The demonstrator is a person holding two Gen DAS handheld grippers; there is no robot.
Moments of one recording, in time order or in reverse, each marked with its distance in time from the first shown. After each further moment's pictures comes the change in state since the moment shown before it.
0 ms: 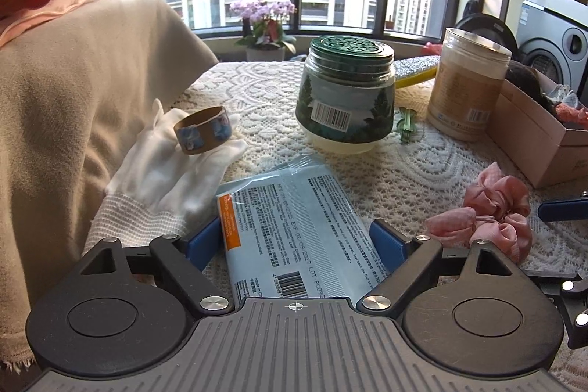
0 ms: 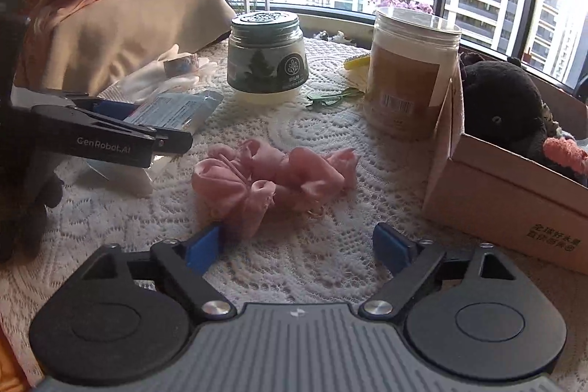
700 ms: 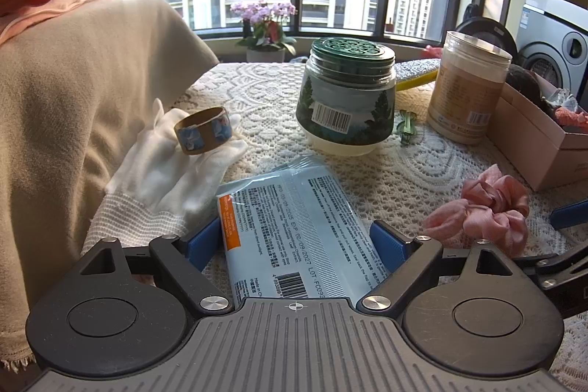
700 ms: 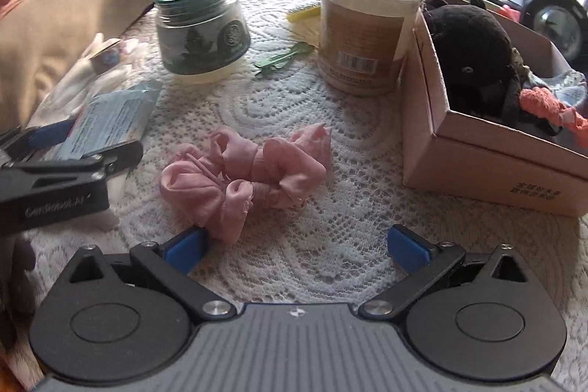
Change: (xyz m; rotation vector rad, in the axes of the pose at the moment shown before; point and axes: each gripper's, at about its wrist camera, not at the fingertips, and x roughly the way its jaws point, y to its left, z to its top) left arm 0.000 0.001 0.000 -0.007 -0.003 -0.004; right arm 0.022 0.008 0.031 0.210 0.228 -0.177
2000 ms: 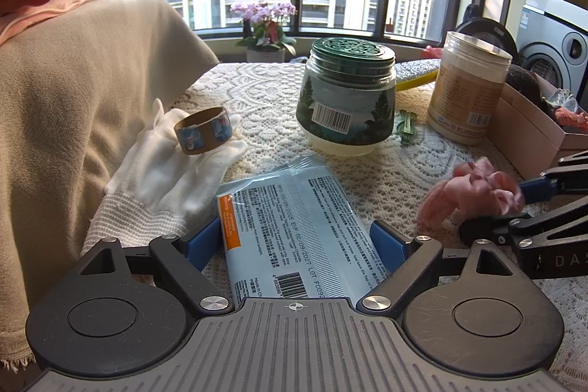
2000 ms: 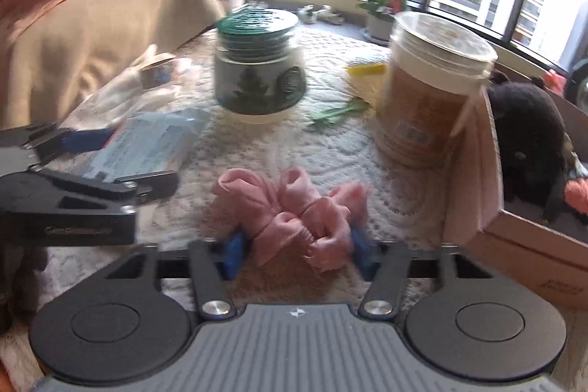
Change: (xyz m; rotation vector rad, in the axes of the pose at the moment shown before) left arm 0.000 0.000 0.000 -0.001 0.000 0.003; right arm 0.003 0.014 0.015 -0.204 -0.126 0.130
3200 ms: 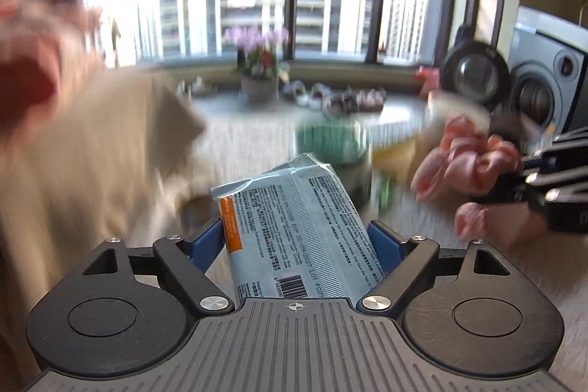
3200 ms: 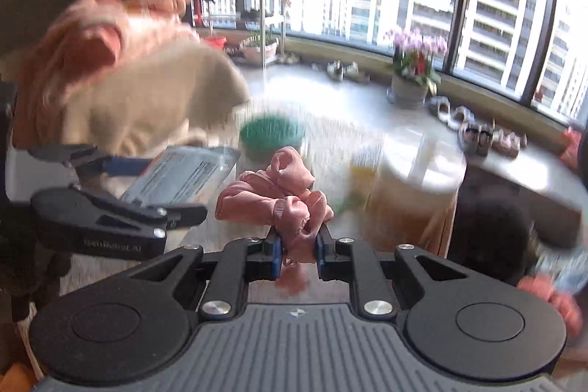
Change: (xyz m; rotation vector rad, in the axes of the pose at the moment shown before) left arm -0.040 -0.015 0.063 0.024 -0.102 0.002; right arm -0.062 -0.022 0.045 -0.085 -0.198 0.068
